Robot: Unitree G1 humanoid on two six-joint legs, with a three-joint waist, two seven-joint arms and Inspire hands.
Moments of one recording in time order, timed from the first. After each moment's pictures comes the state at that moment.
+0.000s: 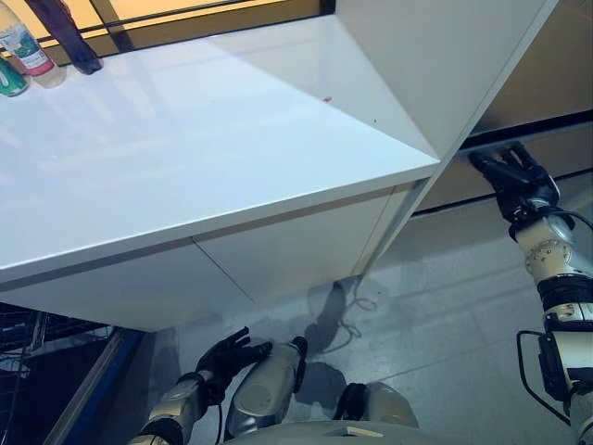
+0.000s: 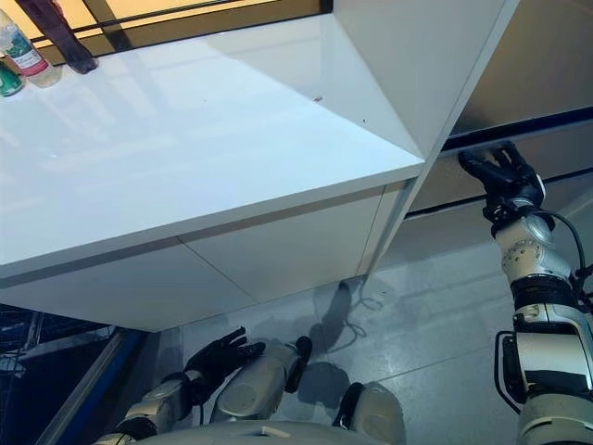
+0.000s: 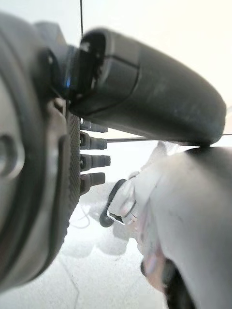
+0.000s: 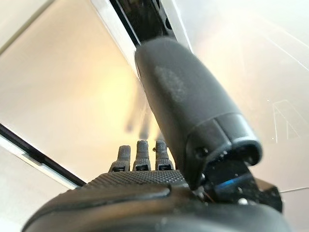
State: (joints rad) left arm -0.05 0.26 -0.13 1.01 -0.44 0.04 -0.23; right arm -0.65 -0.74 -0.03 0.82 0.96 0.07 -0.08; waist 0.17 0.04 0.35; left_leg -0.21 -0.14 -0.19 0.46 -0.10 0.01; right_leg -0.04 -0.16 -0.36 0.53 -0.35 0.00
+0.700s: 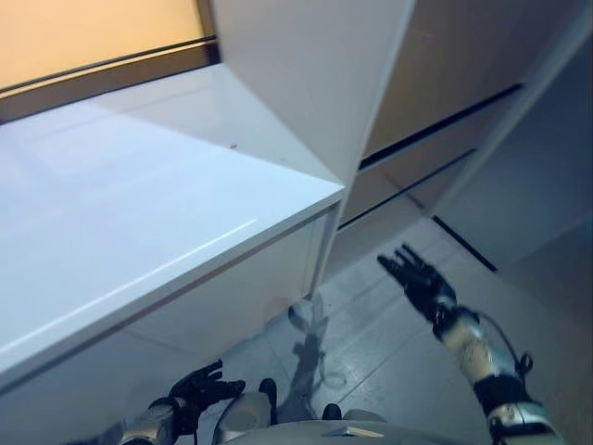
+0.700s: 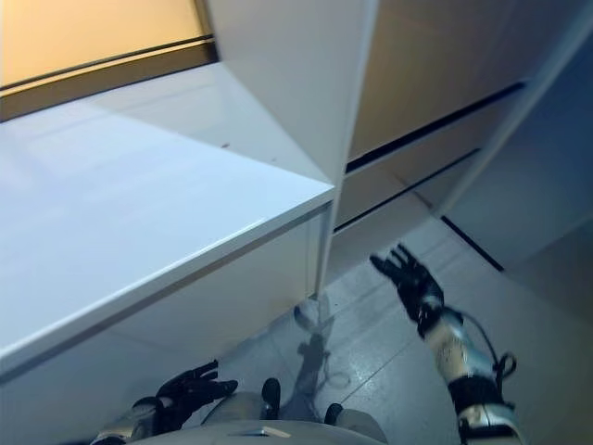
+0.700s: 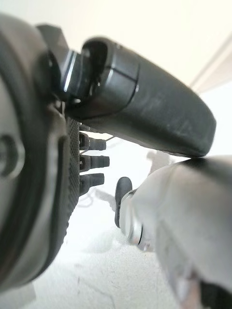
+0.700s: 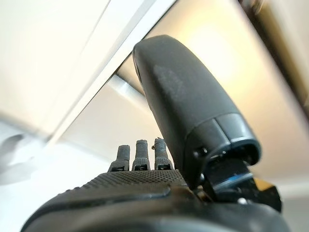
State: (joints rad) left arm 0.04 0.33 -0.12 1.01 -0.35 0.10 -0.22; right arm -0.06 -0.37 0.02 0.59 0.83 0.13 0.07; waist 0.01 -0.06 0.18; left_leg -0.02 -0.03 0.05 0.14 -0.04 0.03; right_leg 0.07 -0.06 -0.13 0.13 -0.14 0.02
